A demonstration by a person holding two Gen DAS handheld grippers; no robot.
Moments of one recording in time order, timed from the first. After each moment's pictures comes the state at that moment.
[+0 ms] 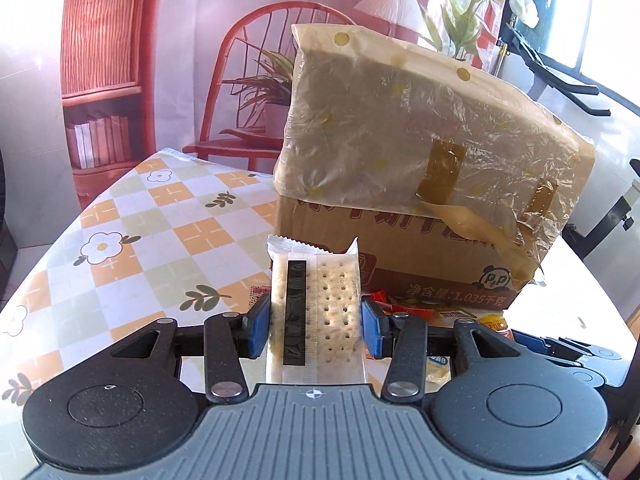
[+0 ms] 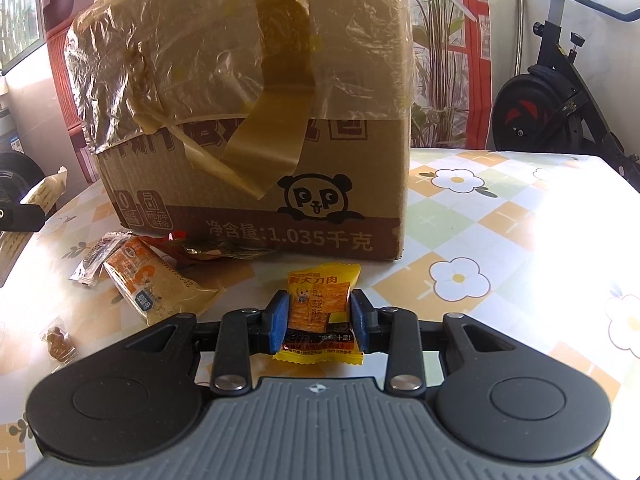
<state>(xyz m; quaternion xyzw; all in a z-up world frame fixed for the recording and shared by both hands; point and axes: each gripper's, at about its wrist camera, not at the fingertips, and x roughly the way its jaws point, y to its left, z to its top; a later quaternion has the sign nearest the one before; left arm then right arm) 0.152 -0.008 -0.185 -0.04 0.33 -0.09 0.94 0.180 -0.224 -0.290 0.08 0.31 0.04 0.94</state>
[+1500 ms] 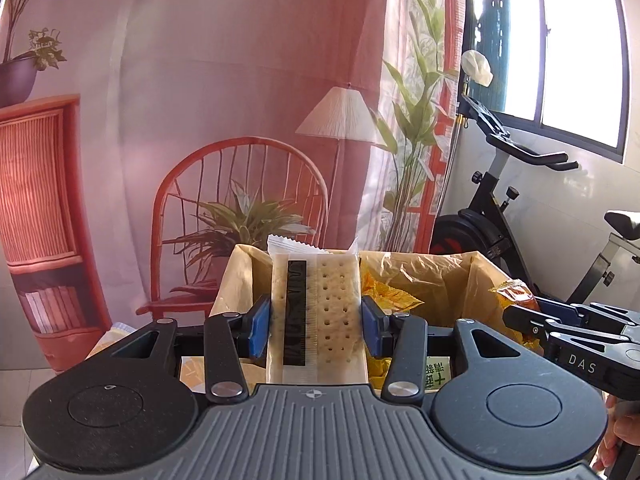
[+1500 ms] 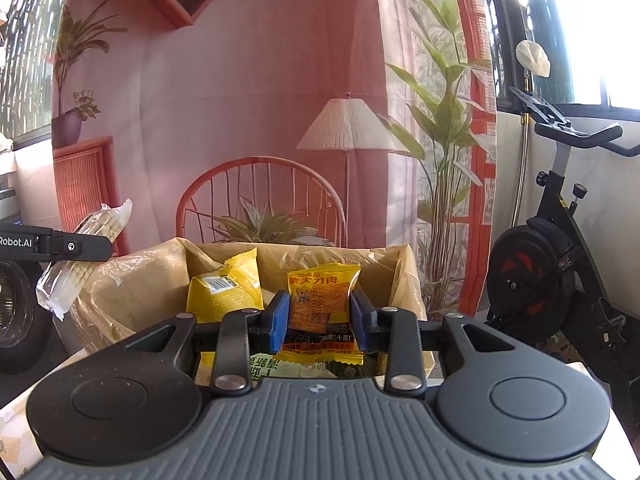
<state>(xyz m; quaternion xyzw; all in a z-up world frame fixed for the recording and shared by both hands) 0.278 -0.061 -0.063 0.00 0.22 -0.14 0.97 0.261 -0.244 -0.109 0.05 0.16 0.02 0.99</state>
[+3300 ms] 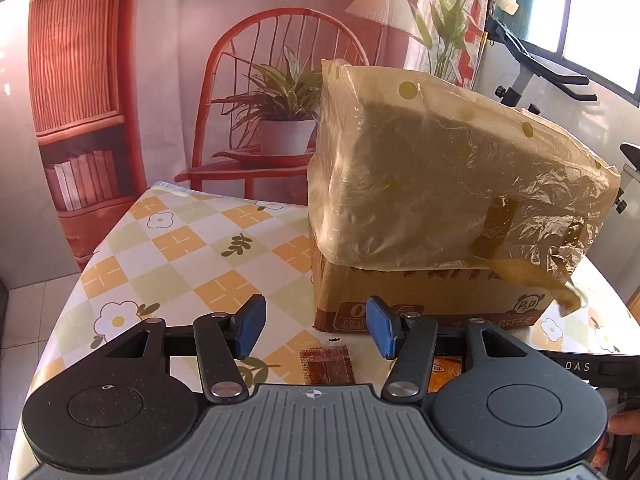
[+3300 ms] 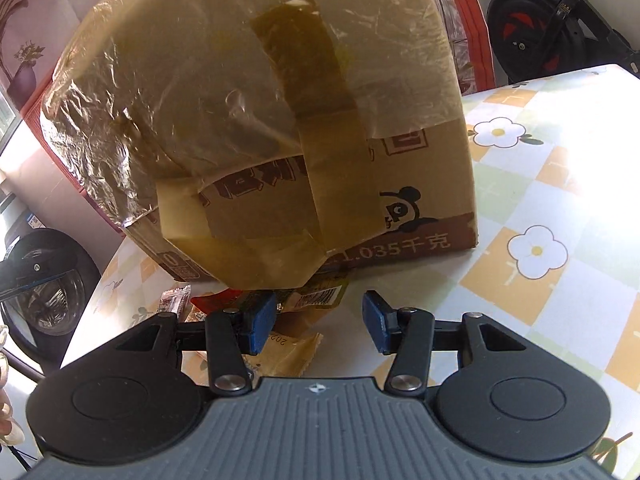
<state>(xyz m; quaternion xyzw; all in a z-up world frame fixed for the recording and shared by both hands) 0.225 0.037 -0.174 0.00 0.34 -0.13 0.93 0.213 -0.215 -0.269 0.25 0.37 0.06 0.89</state>
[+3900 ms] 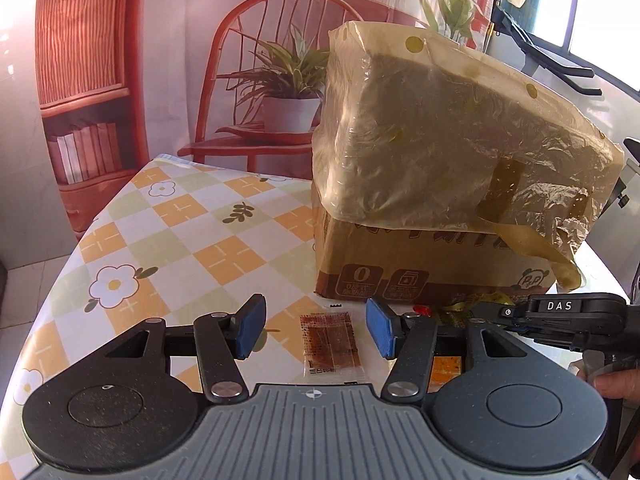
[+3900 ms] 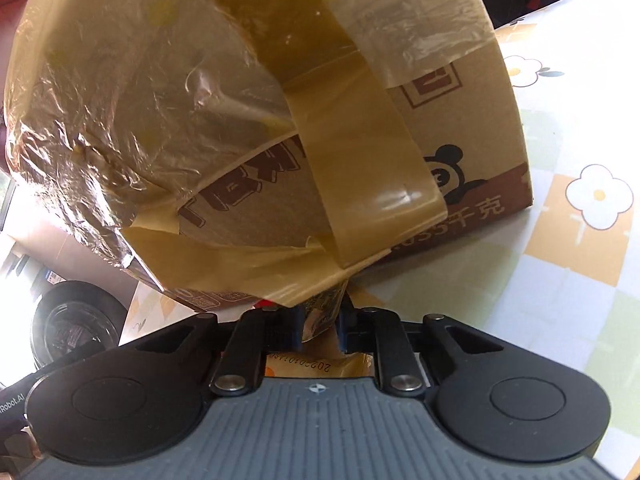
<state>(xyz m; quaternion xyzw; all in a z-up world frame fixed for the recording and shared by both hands) 0.214 0.040 -0.194 -0.01 0.36 -0.12 0.93 0.241 -0.213 -0.285 0.35 0.36 0.06 0.86</state>
